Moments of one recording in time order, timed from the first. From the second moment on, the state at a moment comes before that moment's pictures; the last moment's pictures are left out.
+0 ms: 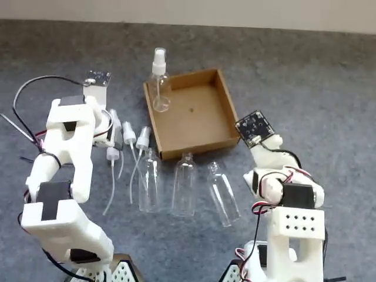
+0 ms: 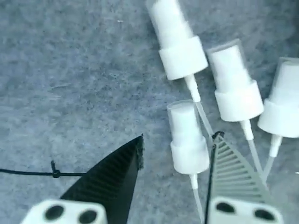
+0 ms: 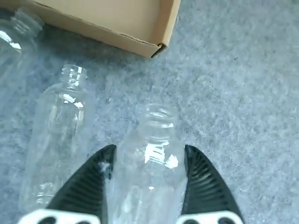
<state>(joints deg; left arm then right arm) -13.2 9.5 15.5 65.4 -5.8 0.0 -58.2 54.7 66.5 37.6</state>
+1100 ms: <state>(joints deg) -13.1 -1.5 11.1 67.6 -5.8 -1.8 -58.5 54.7 65.5 37.6</state>
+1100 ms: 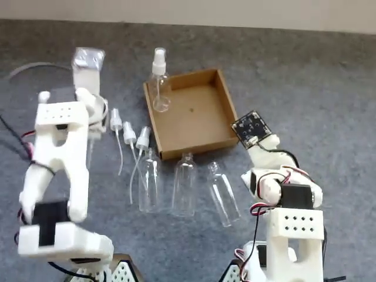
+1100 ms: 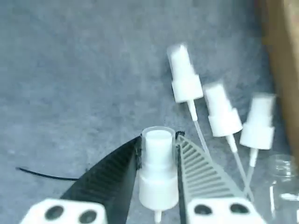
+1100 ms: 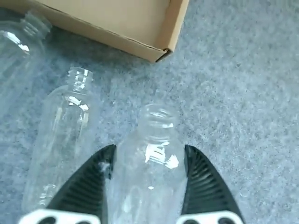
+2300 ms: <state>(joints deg) 27.9 -38.1 2.2 45.9 8.9 -37.1 -89.4 80.6 27.1 13.7</state>
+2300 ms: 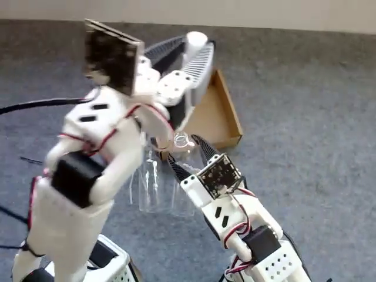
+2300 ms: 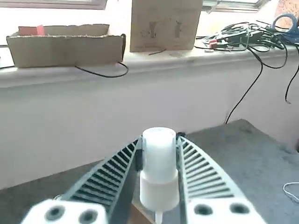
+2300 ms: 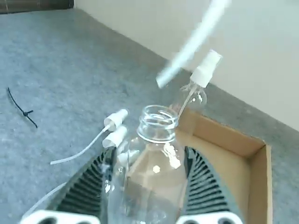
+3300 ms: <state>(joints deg) 28.3 -38.0 7.0 41.1 8.9 -37.2 -91.0 80.6 27.1 13.7</state>
